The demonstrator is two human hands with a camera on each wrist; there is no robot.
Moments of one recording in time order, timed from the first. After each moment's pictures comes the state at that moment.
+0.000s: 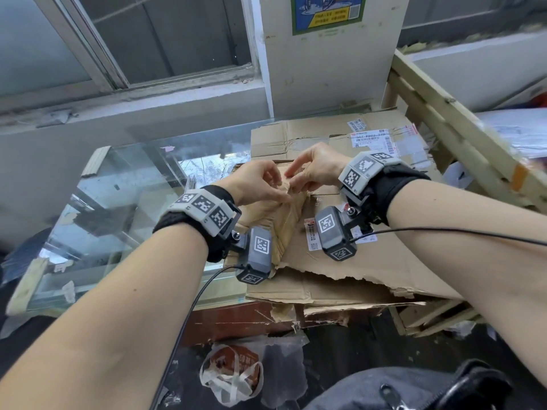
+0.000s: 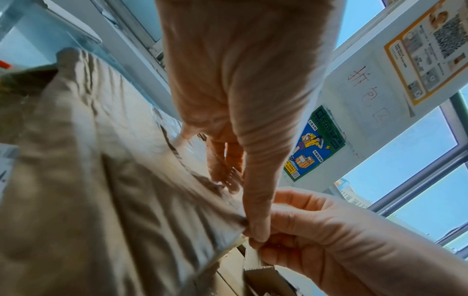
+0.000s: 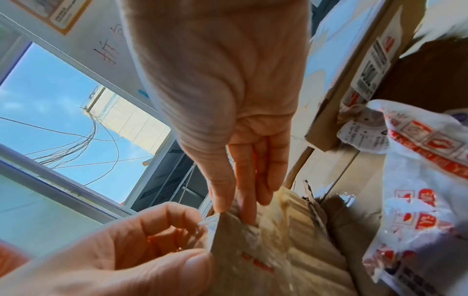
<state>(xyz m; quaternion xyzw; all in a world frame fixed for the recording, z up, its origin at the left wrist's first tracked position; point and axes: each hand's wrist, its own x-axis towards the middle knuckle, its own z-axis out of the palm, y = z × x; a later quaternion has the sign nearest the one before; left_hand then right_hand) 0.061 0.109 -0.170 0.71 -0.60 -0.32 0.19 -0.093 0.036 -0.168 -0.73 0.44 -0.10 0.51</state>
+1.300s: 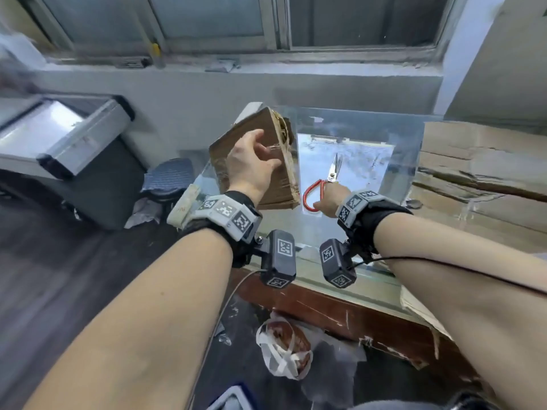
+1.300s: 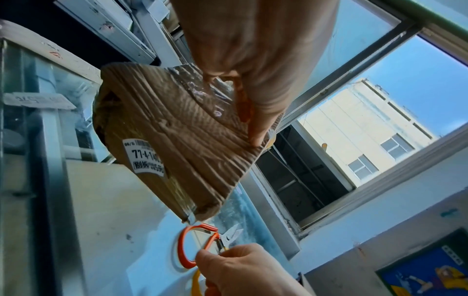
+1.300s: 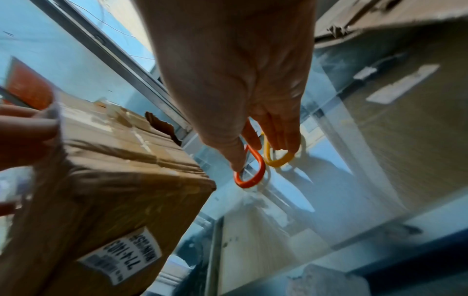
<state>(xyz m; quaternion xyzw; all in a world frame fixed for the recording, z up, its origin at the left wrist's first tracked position) 0.283 0.264 -0.175 0.85 -0.31 0.00 0.42 0.177 0.147 -0.239 -0.88 0.39 0.10 0.25</state>
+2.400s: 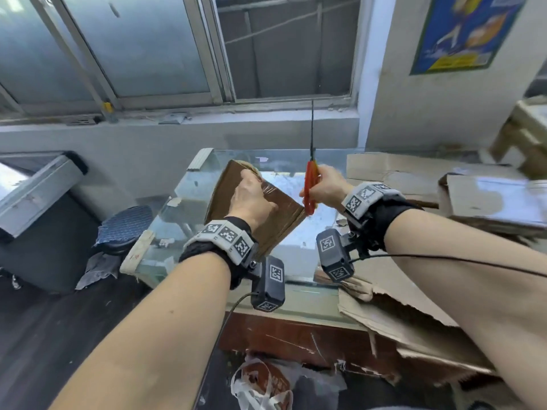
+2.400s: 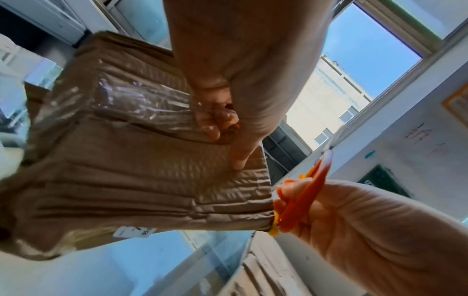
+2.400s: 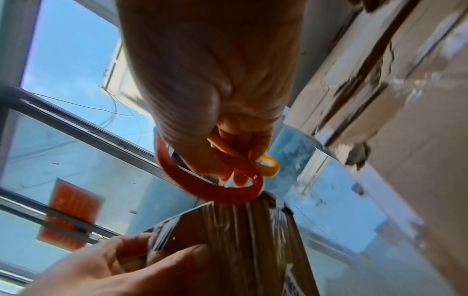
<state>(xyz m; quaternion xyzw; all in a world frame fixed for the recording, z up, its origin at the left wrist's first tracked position) 0.207 0.213 -0.160 0.86 -0.38 -0.12 0.31 0.087 0.104 -0.156 -0.77 0.40 -0.16 0.47</state>
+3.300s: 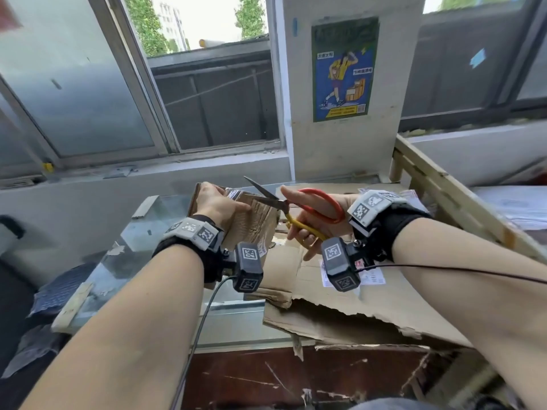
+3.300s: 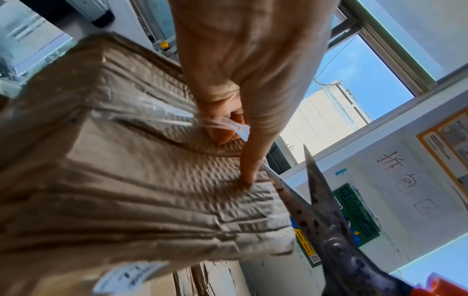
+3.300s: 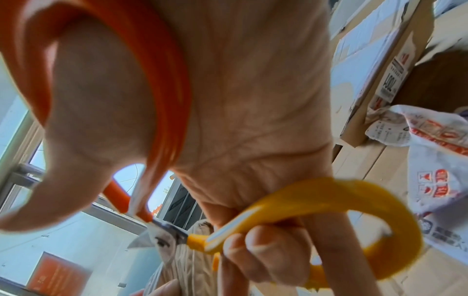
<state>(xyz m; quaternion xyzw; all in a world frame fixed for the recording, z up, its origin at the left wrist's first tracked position) 0.119 0.165 -0.105 0.84 -0.33 -0.16 0.41 -0.091 0.078 -0.110 -0.62 0.30 0.13 0.72</state>
